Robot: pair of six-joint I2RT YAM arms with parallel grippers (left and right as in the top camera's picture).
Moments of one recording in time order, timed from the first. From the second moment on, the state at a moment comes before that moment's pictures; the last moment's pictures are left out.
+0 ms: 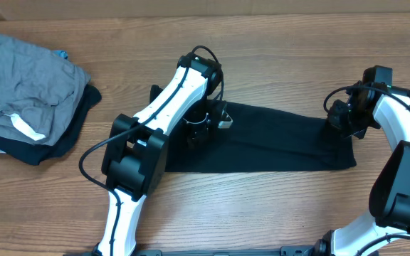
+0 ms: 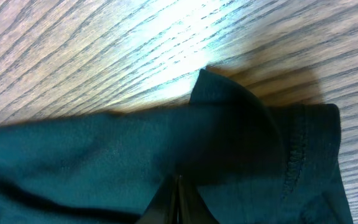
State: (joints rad) left arm -0.50 2.25 1.87 -1.53 0.14 0.60; right arm -0.27 1.84 1.24 -0.85 -0.20 0.19
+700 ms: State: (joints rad) left arm -0.53 2.25 1.87 -1.53 0.22 0.52; right arm -0.27 1.84 1.24 -0.85 -0.20 0.19
